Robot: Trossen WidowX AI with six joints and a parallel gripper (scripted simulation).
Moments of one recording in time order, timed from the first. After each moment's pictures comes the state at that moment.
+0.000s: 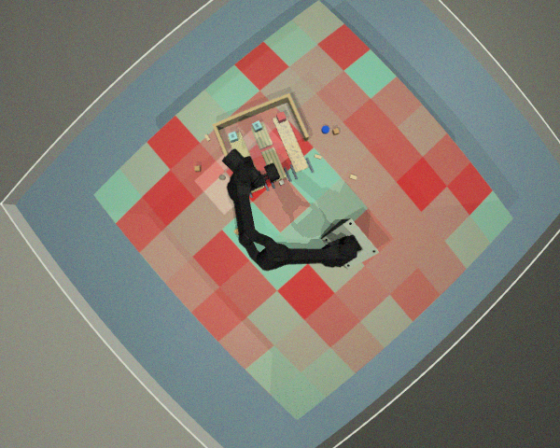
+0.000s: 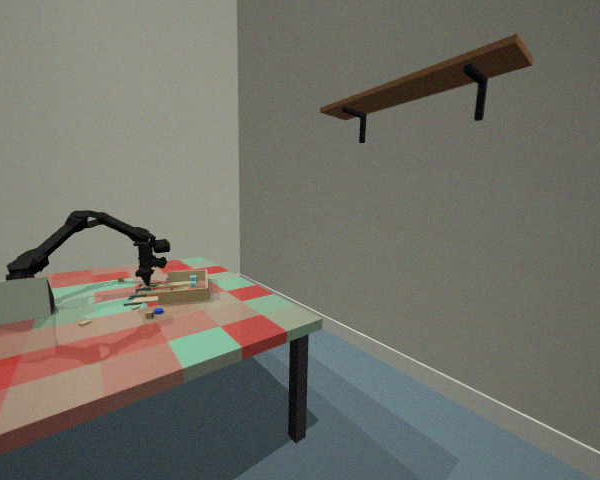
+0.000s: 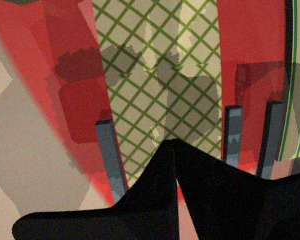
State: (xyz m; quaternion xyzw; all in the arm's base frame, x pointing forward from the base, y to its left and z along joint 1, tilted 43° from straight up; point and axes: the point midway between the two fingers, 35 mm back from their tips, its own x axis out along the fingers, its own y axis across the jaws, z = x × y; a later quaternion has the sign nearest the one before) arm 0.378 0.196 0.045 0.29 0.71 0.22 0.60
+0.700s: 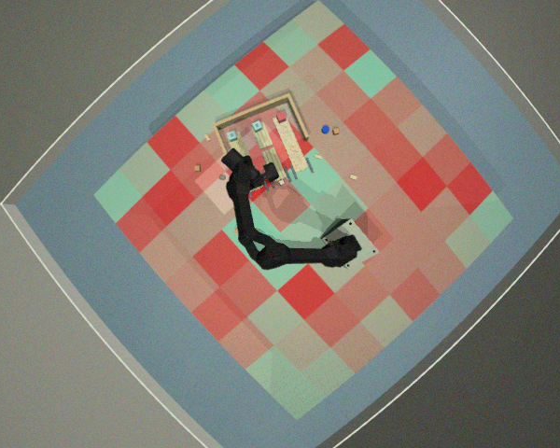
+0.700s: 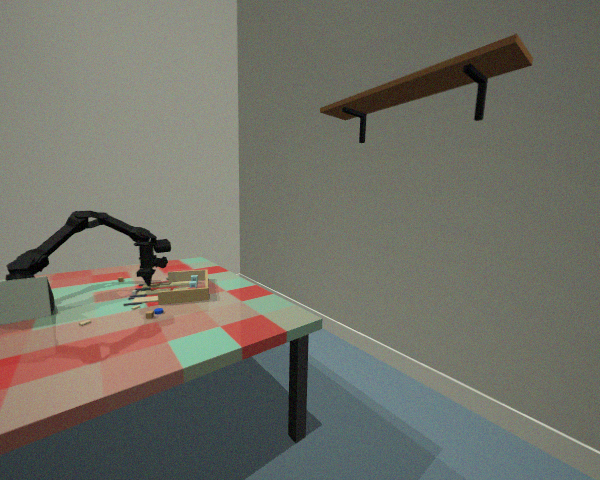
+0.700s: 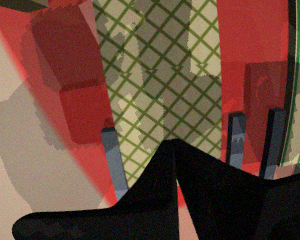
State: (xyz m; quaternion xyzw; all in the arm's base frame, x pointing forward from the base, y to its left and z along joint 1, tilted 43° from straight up) arm 0.383 0.197 0.045 0.29 0.71 0.22 0.60
